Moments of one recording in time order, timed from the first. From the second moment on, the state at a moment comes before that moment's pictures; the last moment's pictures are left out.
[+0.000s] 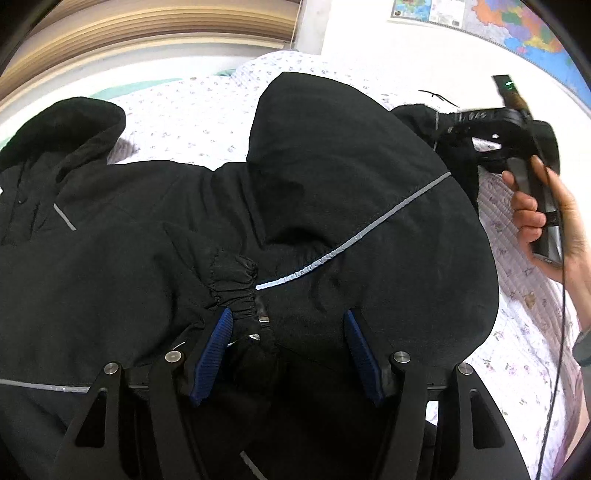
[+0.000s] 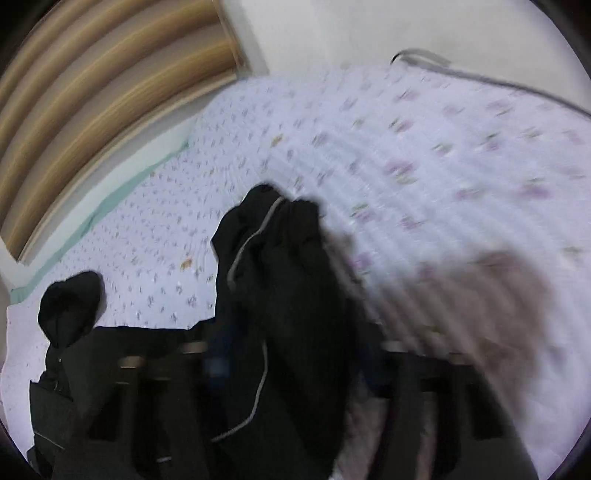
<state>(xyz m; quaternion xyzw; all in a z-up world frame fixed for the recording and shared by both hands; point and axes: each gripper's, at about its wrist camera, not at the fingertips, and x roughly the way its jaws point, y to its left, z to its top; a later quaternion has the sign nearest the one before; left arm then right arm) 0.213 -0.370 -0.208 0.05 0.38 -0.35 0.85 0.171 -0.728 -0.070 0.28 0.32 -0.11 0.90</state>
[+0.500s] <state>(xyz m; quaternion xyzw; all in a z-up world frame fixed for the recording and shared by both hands) 0.192 -0.377 -0.142 0.04 0.34 -0.38 0.86 0.006 -0.737 0.006 0.19 0.22 -0.23 0.93</state>
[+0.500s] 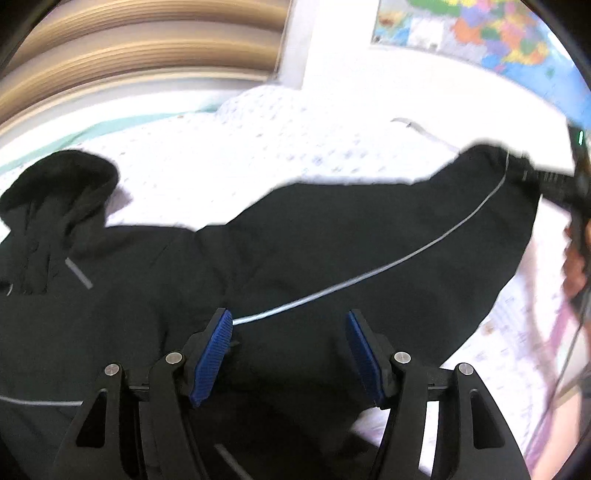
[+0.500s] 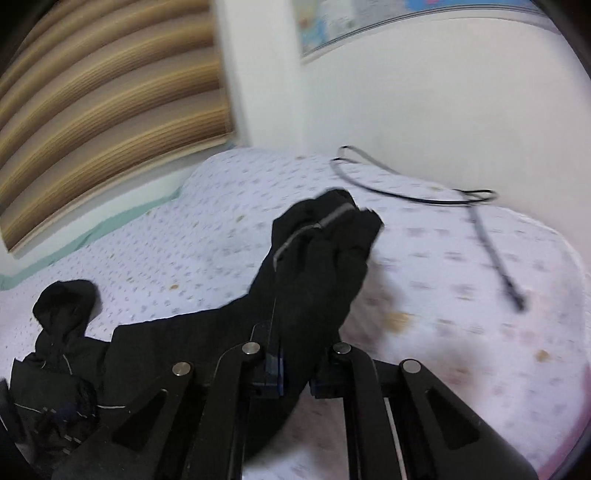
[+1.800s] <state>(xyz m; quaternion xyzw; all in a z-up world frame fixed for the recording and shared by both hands) 0.130 0.033 -0.116 -0.08 0.43 -0.14 0.89 0.099 -0.226 0.100 -0.04 0.24 0.11 0.96</state>
